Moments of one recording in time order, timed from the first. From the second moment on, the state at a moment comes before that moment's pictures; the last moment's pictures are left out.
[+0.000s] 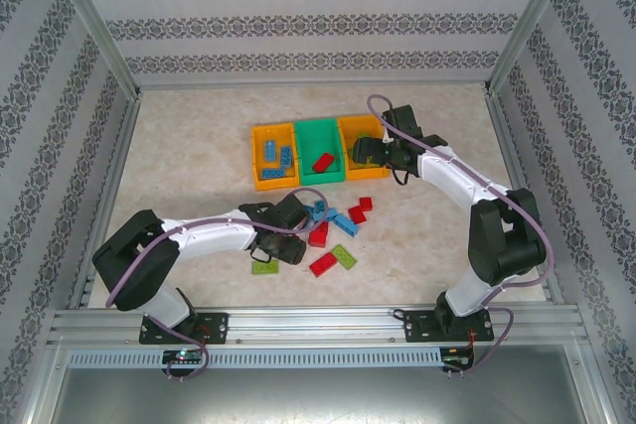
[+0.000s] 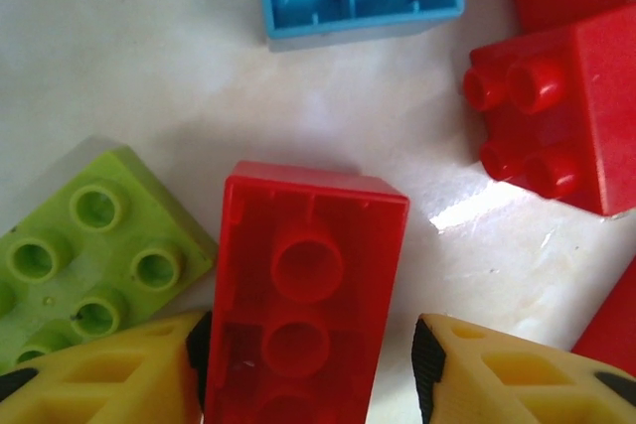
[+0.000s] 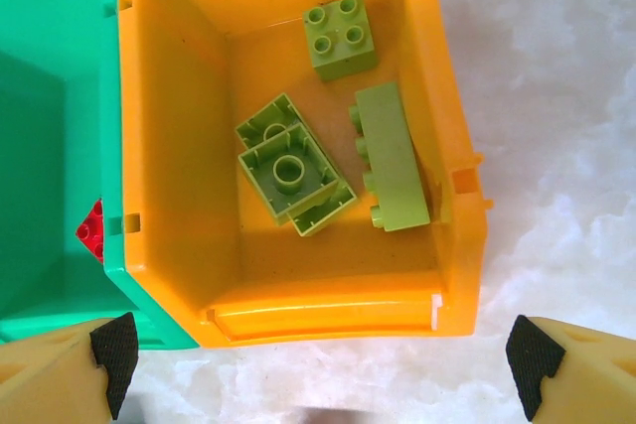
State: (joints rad) left arm -0.83 1.57 0.83 -0.54 0.00 -0.44; right arm 0.30 1.63 1.17 -0.46 -0.05 0.42
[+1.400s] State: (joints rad) left arm -0.48 2.15 1.90 -0.69 0.11 -0.39; right arm 0.81 1.10 0.59 -0.46 0.23 0.61
